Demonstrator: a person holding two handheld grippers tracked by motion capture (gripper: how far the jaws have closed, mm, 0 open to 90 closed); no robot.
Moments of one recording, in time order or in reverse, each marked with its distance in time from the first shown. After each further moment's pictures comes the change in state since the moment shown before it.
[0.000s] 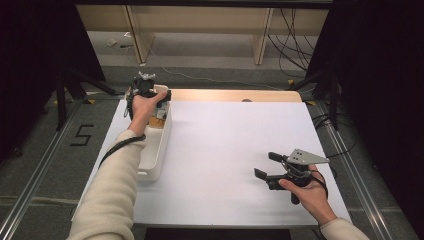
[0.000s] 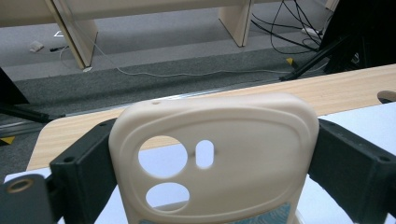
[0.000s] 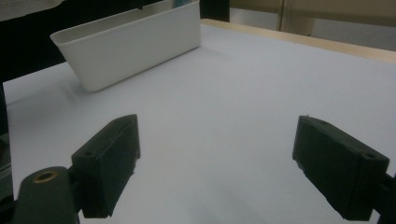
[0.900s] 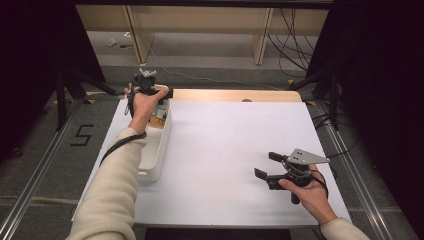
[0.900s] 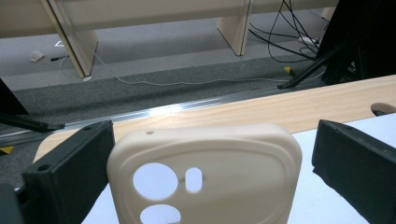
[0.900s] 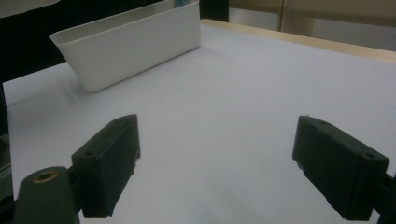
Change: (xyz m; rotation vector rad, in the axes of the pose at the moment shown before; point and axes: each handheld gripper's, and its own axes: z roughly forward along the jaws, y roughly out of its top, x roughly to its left) left arm -0.004 0.011 -0.003 -0.039 0.000 0.008; right arm 0.000 0.000 0.000 -0.001 -0.002 0.001
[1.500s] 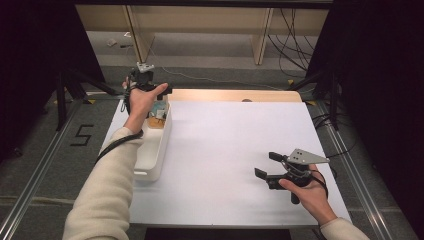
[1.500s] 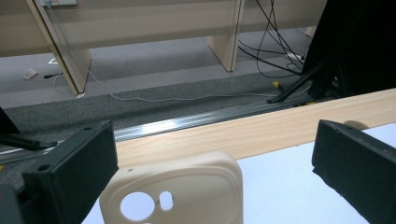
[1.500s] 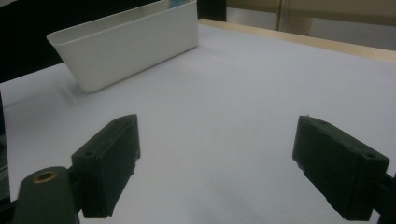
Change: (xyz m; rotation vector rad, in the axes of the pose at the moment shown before) left arm -0.005 0.018 -0.025 -0.058 -0.039 0.003; right arm 0.000 0.000 0.000 0.003 -0.008 0.005
